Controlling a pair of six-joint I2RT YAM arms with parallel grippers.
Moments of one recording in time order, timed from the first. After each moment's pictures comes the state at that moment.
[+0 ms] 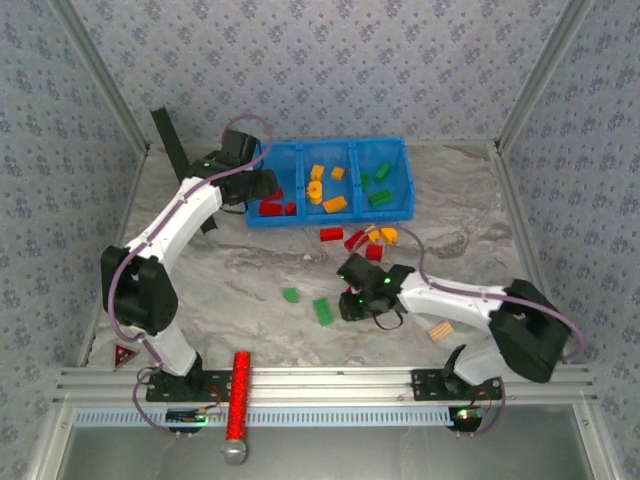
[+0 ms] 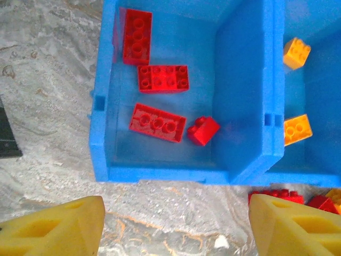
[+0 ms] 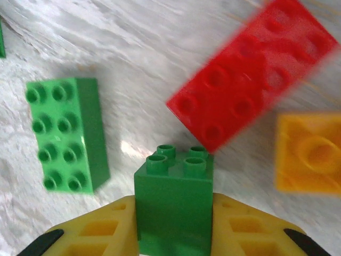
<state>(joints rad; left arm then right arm) -0.39 1.70 1.57 -0.82 -0.07 -0.52 0.90 1.36 0.75 -0.58 -0.04 0.63</state>
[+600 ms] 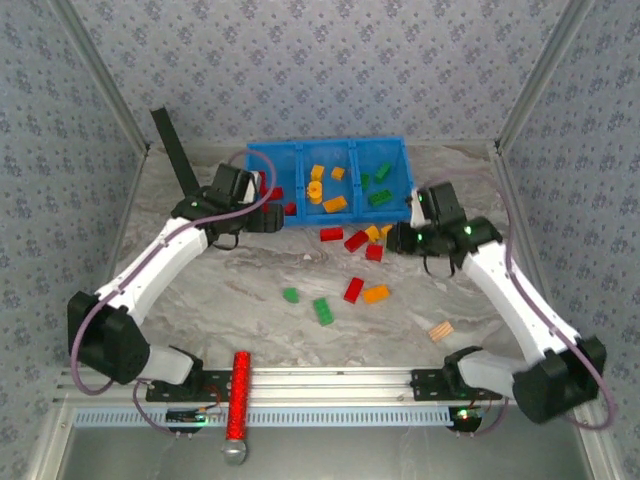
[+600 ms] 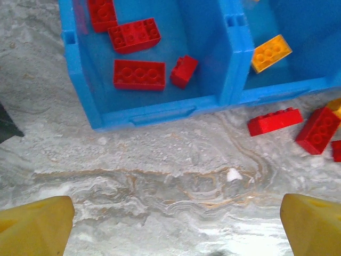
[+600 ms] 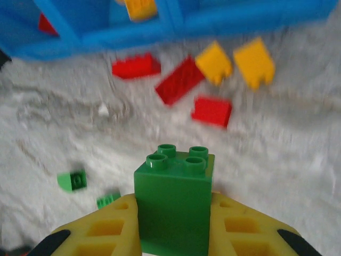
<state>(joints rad) -0.46 1.39 1.22 -0.70 -0.03 -0.33 0.34 1.23 1.16 -0.86 -0.20 0.38</state>
